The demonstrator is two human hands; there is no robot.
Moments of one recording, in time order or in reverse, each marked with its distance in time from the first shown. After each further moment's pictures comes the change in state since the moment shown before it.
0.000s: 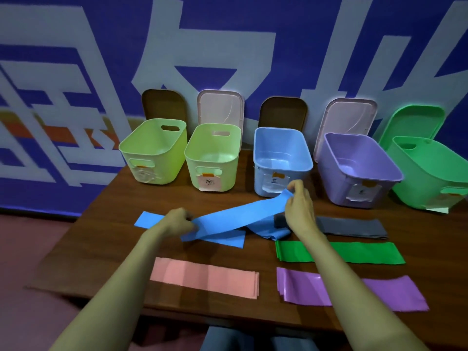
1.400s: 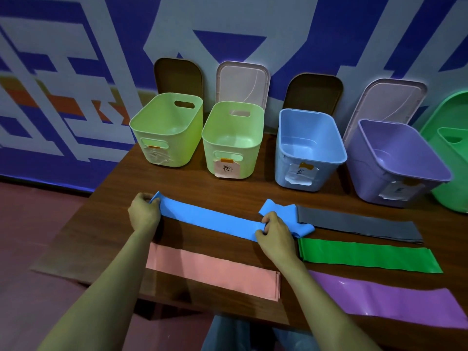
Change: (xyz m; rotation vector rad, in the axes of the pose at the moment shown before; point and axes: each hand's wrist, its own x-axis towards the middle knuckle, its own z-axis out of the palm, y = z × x) left_hand 0.024 -0.097 0.002 -0.629 0.729 -0.500; right_hand -0.049 0.002 0.109 -0.131 -0.349 0.033
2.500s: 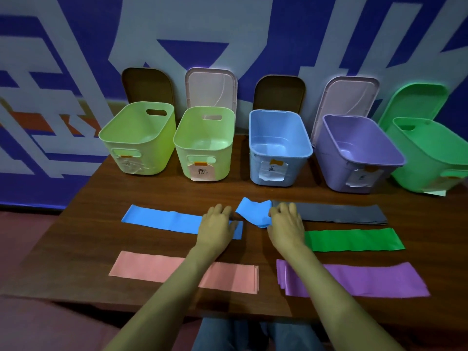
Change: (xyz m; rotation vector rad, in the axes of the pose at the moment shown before) left_hand -0.146 0.043 0.098 0.576 -0.442 0.917; right_hand -0.002 0.035 -0.056 -0.540 0.121 -0.078
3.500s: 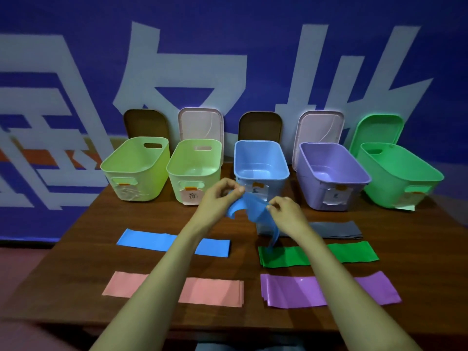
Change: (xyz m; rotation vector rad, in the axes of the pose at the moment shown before) left_hand 0.011 0.074 -0.114 -1.099 -0.022 0.071; right_hand 0.016 0.037 -0.082 0.534 0.029 0.088
